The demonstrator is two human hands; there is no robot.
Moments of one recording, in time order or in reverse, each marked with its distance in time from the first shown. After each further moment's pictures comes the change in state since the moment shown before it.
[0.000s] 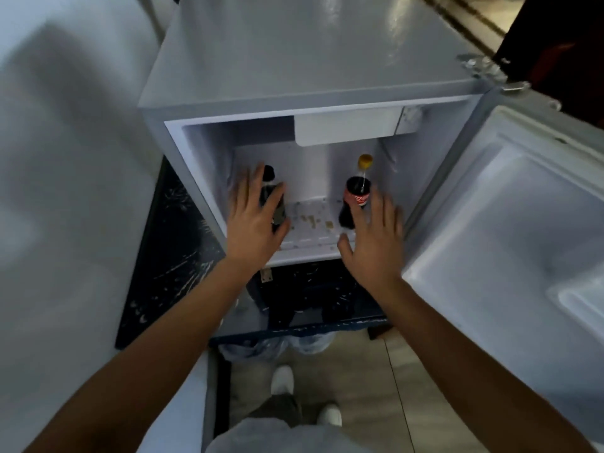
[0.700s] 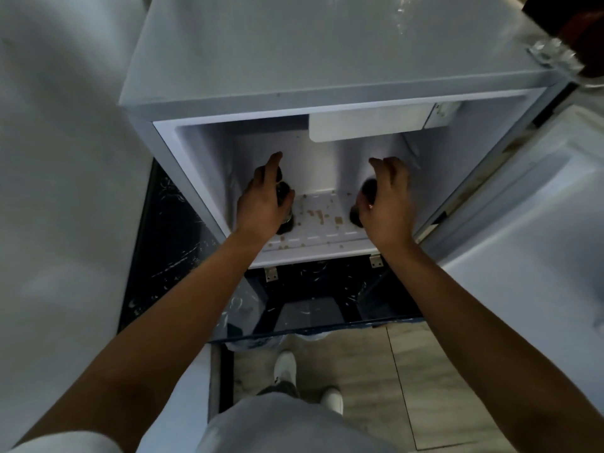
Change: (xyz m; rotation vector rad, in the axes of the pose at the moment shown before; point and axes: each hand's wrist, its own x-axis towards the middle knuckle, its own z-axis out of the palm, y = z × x) left_hand 0.044 -0.032 0.050 -0.318 -0.186 -0.334; right_hand 0.083 0.012 0.040 0.256 0.191 0.082
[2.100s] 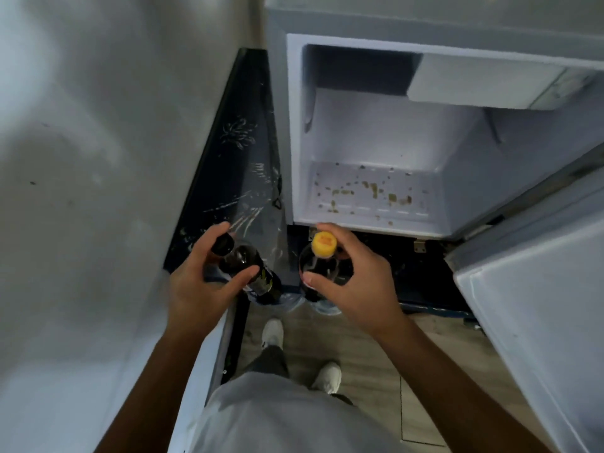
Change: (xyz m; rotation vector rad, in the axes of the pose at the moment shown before) left_hand -0.261 -0.038 -0.134 -0.256 0.218 -0.300; right_hand -0.155 -0.149 -0.065 0.563 -0.615 -0.060
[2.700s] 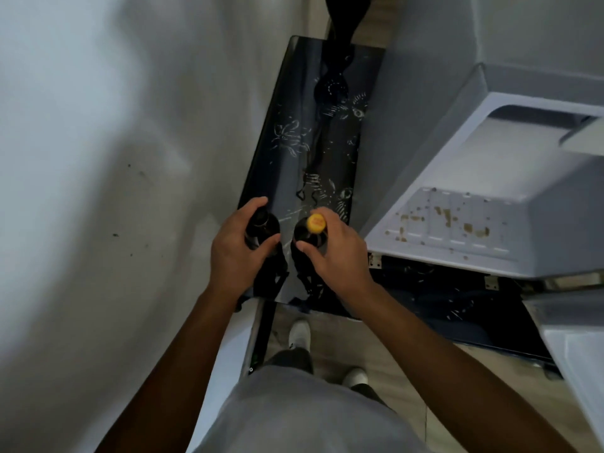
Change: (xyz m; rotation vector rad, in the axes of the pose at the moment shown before) left_hand 0.136 -0.115 -0.030 0.086 -0.019 -0.068; right_hand 0.155 -0.004 0.166 -0.221 -0.010 -0.071
